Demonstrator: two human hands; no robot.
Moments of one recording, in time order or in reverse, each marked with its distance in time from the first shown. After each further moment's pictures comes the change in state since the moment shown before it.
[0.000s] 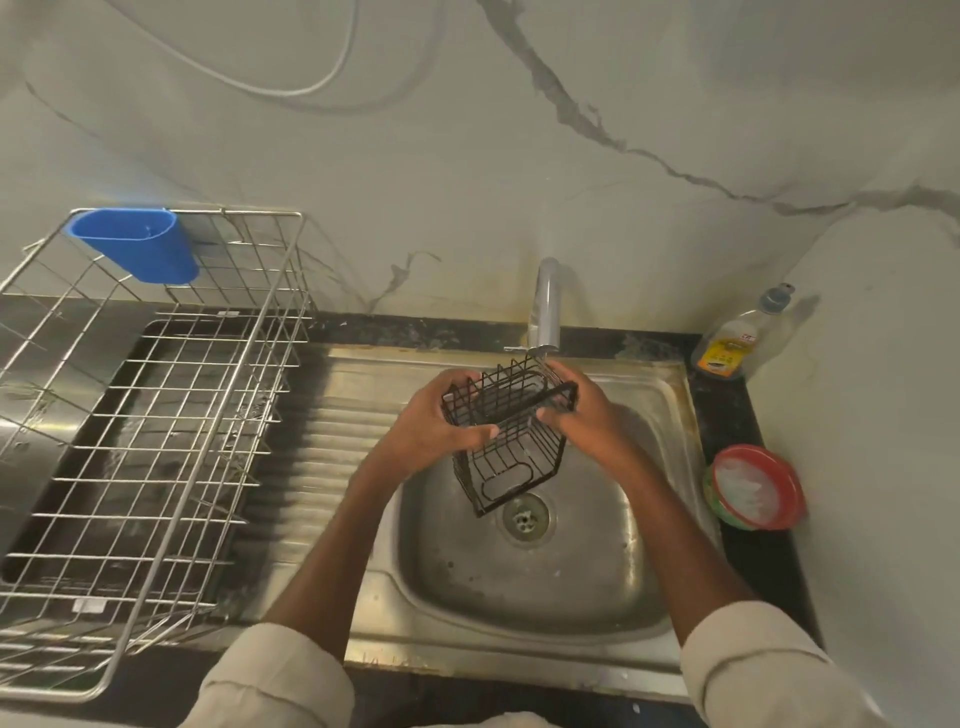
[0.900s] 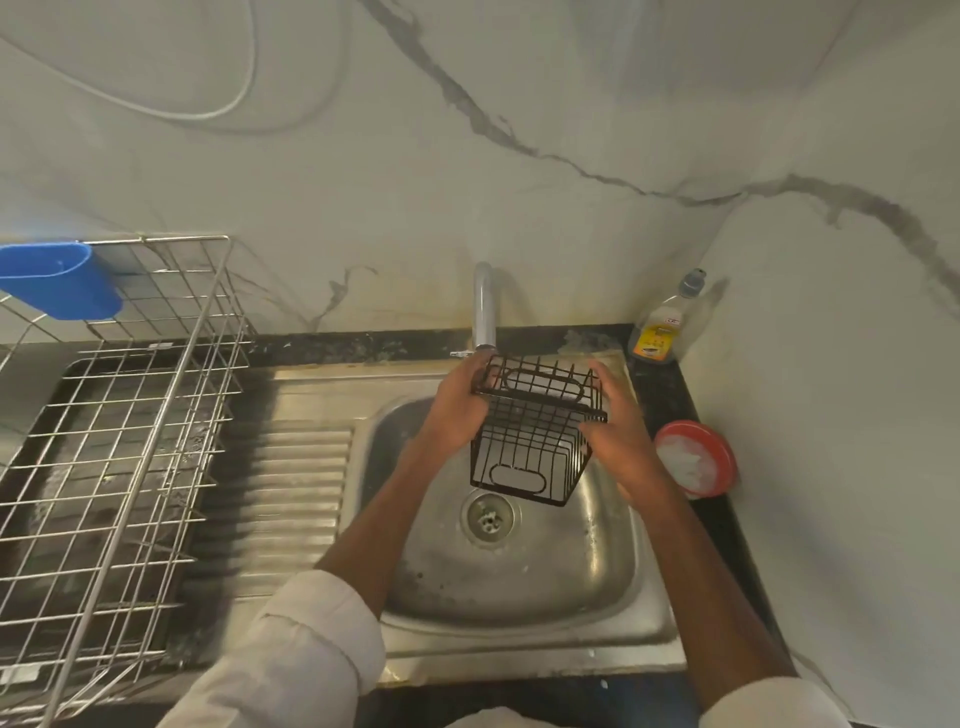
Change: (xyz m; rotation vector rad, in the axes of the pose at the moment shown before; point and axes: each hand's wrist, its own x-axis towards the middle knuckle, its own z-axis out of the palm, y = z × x) left_hand 0.059 0.037 0.086 0.079 0.001 0.011; right_hand -0.063 0.024 -0.060 0.174 0.287 0.043
